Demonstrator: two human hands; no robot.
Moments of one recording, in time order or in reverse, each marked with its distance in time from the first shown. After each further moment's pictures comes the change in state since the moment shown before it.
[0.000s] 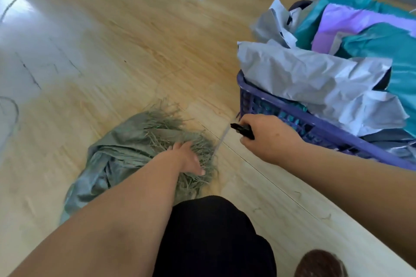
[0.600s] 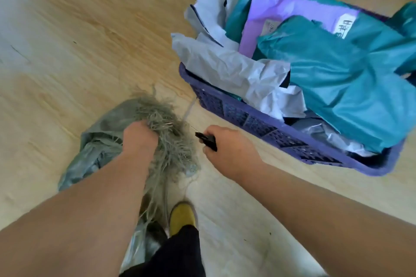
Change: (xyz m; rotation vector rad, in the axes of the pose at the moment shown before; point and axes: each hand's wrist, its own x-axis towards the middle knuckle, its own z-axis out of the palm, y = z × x) left_hand -0.058 0.057 -0.048 -0.402 0.539 -0.390; right_hand -0.050 0.037 -0.019 0.318 -0.106 0.103
